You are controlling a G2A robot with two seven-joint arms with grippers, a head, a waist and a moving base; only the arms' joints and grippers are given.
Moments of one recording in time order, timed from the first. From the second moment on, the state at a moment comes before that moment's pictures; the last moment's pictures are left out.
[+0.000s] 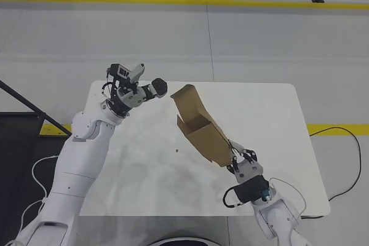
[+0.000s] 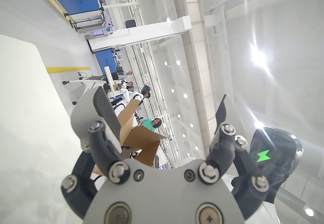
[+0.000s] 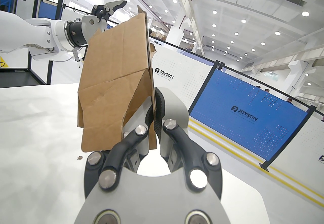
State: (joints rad) left arm 0.84 -1.24 -1.34 -1.26 -0.75 -0.30 -0.94; right arm -1.55 -1.17 1.27 -1.91 -1.74 -0.05 -0.53
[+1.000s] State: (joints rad) left arm 0.85 -1.20 -1.37 -1.38 -0.56 -0.43 -1.25; right arm -1.58 -1.14 1.36 -2.04 -2.10 -0.11 -0.43
